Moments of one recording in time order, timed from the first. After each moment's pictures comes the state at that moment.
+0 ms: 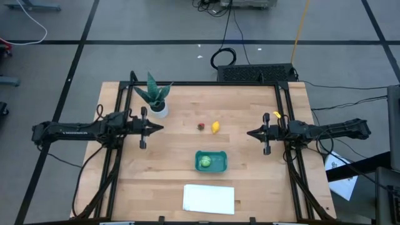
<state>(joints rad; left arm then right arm) 0.12 0.43 0.13 0.24 0.10 0.16 0.08 0.25 0.01 0.21 0.13 -0.11</state>
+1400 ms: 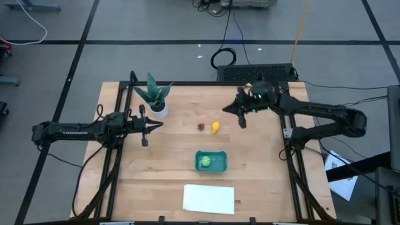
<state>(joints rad) 0.13 0.43 0.13 0.24 0.00 0.27 -0.42 1.18 0.81 -0.06 -0.37 -0.10</state>
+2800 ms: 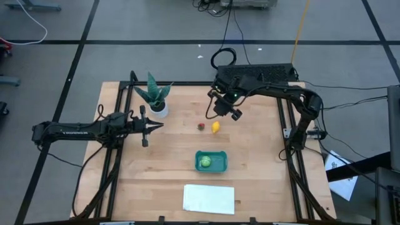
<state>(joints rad) 0.13 0.43 0.13 0.20 0.00 0.29 -0.41 1.78 1.47 -0.88 -0.26 -1.27</state>
